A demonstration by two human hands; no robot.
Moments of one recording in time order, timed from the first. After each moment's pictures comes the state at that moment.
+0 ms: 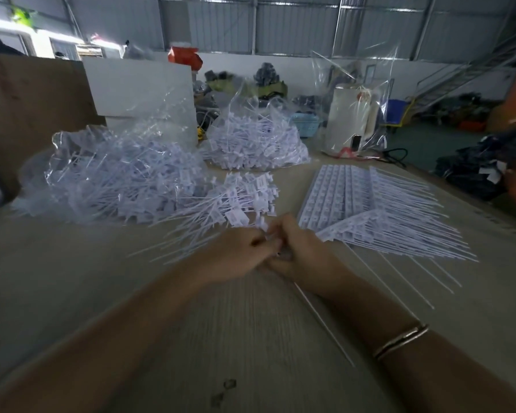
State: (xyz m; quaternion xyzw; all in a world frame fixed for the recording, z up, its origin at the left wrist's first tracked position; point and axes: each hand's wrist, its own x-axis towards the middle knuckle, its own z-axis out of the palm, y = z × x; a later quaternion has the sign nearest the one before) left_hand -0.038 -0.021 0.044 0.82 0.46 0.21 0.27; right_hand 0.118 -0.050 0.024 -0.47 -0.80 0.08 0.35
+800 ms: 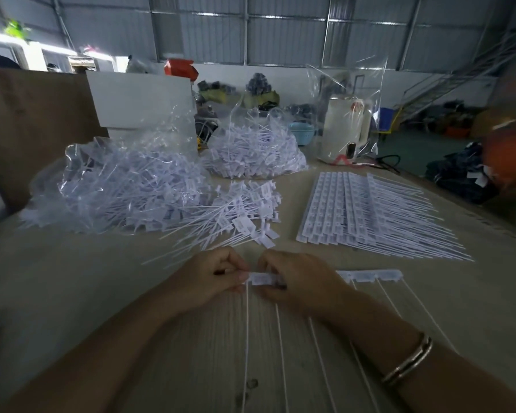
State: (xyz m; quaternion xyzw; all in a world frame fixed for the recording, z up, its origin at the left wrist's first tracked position) left_hand -0.103 -0.028 0.016 0.78 0.37 0.31 0.40; right_hand 0.093 -0.070 0.026 -0.52 -0.84 -0.03 0.18
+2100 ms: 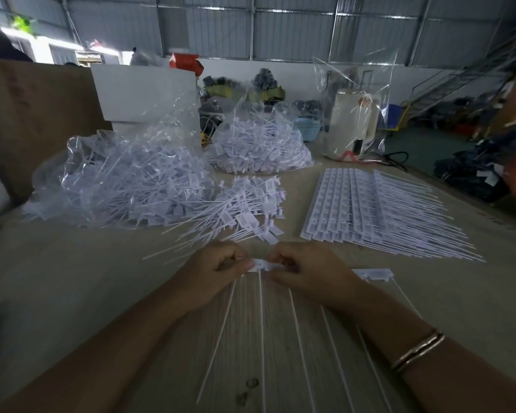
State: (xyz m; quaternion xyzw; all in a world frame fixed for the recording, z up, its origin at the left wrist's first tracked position) left_hand -0.095 -0.029 0.014 0.83 0.34 0.37 0.25; right_hand 0.106 -0.063 0.027 -0.50 -0.82 0.07 0.26
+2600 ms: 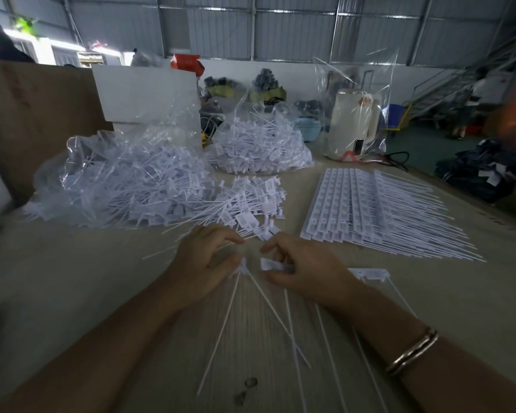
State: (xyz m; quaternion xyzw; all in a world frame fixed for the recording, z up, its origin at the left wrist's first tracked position) left_hand -0.106 -0.028 0.026 0.85 0.35 0.38 0.10; right_hand 0.103 -0.065 0.028 -0.52 -0.81 0.08 0.27
